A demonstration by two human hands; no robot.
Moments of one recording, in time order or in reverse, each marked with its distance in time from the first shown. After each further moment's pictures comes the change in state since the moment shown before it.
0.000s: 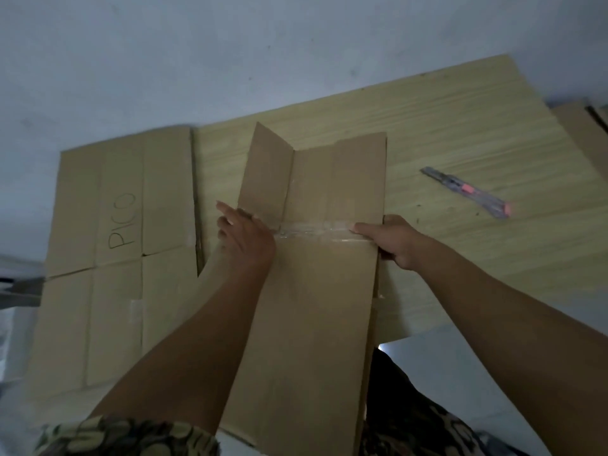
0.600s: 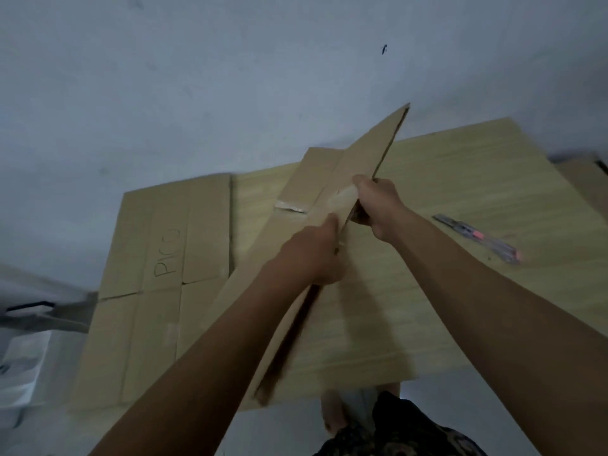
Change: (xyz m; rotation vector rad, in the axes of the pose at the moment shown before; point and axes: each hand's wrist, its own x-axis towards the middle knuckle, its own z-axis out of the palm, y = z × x) left_hand -0.058 0.098 -0.126 0.428 -0.660 0.652; right_hand -0.053 -0.136 0.030 0.284 0.026 -0.320
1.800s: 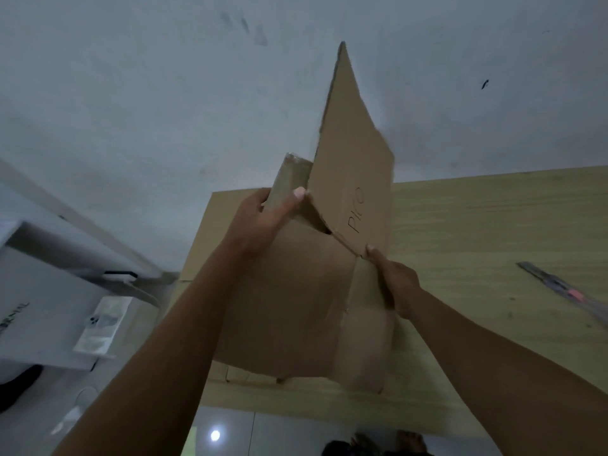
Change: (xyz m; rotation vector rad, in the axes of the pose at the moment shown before) left_hand -0.064 -0.137 -0.079 -0.849 0.660 -0.084; right_hand 0.000 0.095 0.061 -0.043 -0.096 0.243
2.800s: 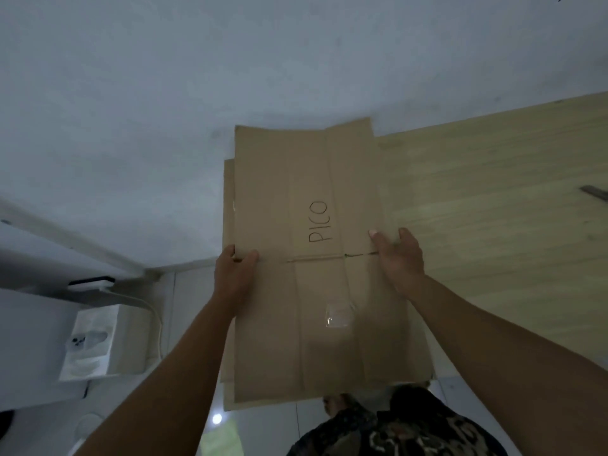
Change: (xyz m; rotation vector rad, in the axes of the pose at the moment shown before) left_hand 0.034 -0.276 -0.163 0.020 0.056 -0.366; right_hand -0.010 0.076 0.207 -0.365 0.413 -0.155
